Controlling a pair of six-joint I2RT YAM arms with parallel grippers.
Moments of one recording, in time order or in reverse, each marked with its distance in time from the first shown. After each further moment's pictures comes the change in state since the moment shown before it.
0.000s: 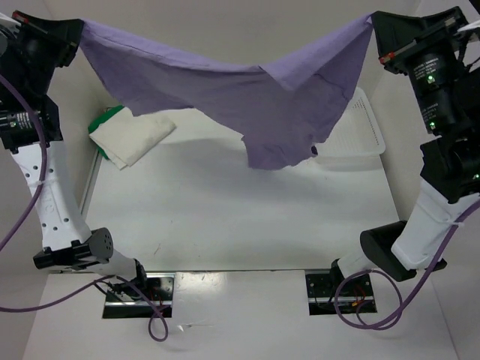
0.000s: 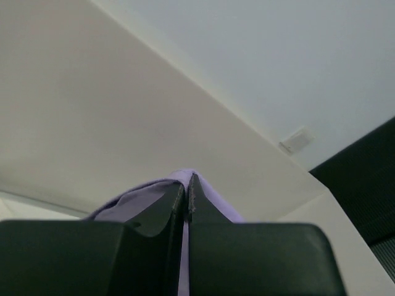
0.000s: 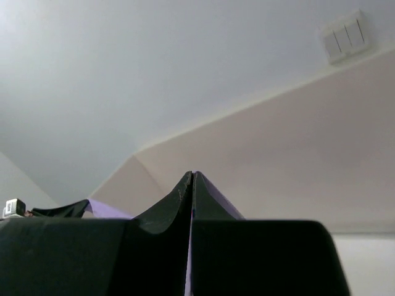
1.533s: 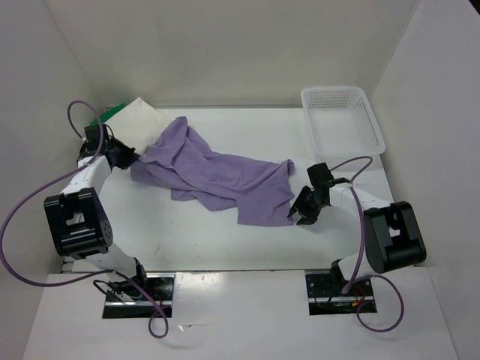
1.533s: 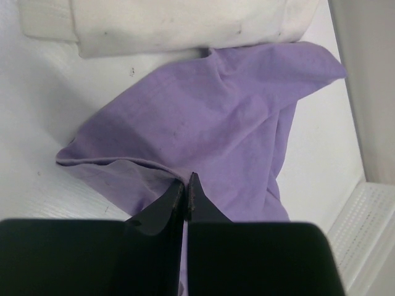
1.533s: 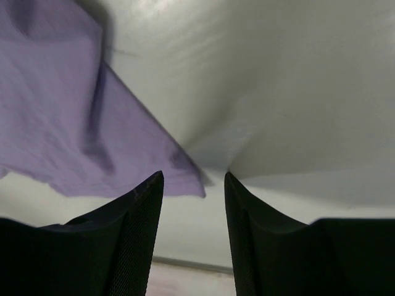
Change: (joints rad) left arm 0.002 0.079 -1.103 0.175 -0.132 0.027; right arm -0.026 -0.110 -2.068 0.317 -0.196 0.202
